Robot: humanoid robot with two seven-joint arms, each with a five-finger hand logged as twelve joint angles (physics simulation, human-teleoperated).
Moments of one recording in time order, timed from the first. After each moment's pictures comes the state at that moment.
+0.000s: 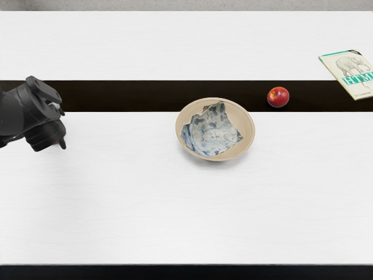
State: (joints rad) left arm -1.73 0.00 1.49 -1.15 -0.63 0.34 0.14; right arm -0.07 0.00 0.09 0.15 -0.15 0.02 -0.20
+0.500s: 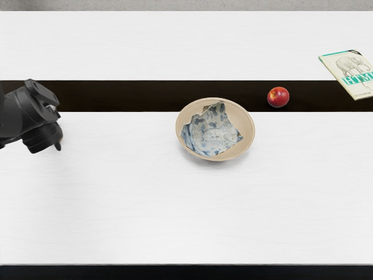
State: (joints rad) left arm -1.71 0.00 1.51 -1.14 -0.63 0.34 0.14; right arm -0.07 0.00 0.09 0.15 -0.15 0.02 -0.20
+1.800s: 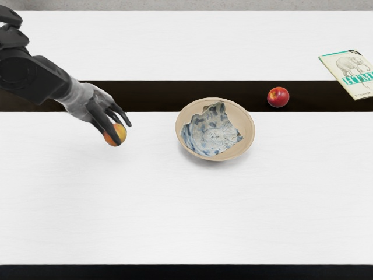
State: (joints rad) left arm -1.97 0.23 1.21 -1.14 -0.62 -0.55 0.15; right arm -0.07 0.00 0.09 0.15 -0.15 0.02 -0.20
